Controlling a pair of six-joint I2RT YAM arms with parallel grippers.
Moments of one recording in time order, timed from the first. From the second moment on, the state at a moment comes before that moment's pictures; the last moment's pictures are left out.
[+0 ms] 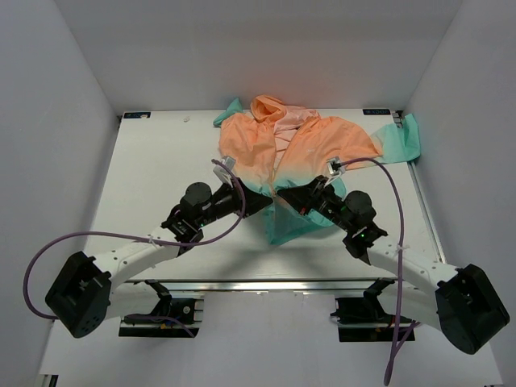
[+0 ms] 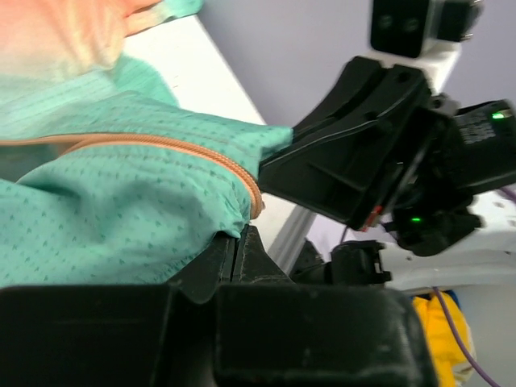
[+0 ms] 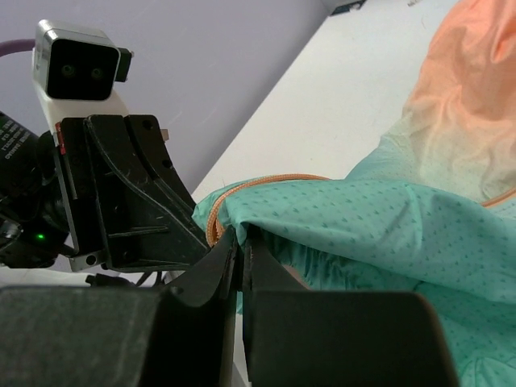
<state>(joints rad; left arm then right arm) -0.71 1.18 0.60 0.55 0.35 -0.79 0.62 1.07 0.43 0.76 -0.31 0.74</state>
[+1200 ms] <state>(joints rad) -0.71 1.19 0.85 -0.13 0.21 -0.88 0.65 0.99 0.73 -0.04 -0.31 0.39</state>
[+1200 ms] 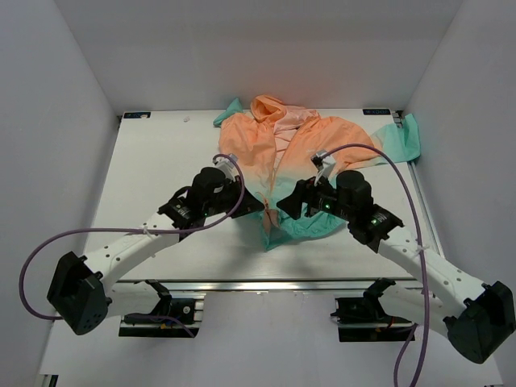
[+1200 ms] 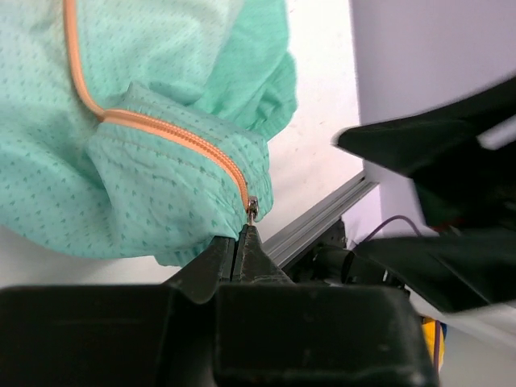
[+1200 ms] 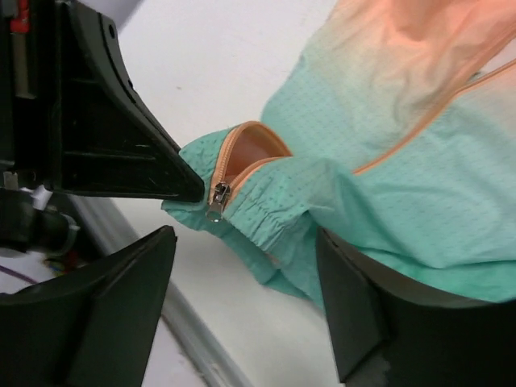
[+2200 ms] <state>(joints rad) -0.71 1.34 1.02 -0.41 0.23 -0.93 1.11 1.08 0.80 -0.23 0.13 -0.22</state>
